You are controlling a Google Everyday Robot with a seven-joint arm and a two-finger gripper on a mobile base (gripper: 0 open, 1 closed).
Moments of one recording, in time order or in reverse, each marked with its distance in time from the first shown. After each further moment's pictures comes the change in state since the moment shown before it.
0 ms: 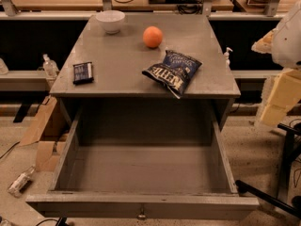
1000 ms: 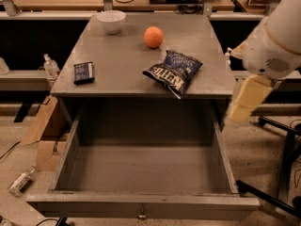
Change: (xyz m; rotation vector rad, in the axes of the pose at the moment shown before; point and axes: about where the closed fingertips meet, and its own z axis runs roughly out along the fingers) arm -0.025 -0.014 0.041 0.001 -0.054 0.019
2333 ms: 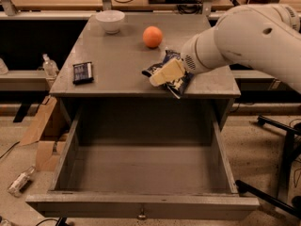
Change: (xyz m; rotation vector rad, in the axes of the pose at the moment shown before) arm -0.120 -0.107 0.100 0.305 -0.417 0.490
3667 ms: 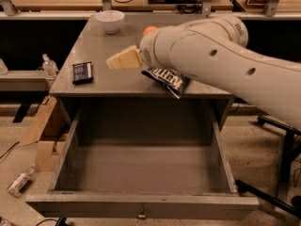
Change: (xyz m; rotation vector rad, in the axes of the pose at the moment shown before) arm -0.097 0.065 0.025 -0.011 -0.293 0.100
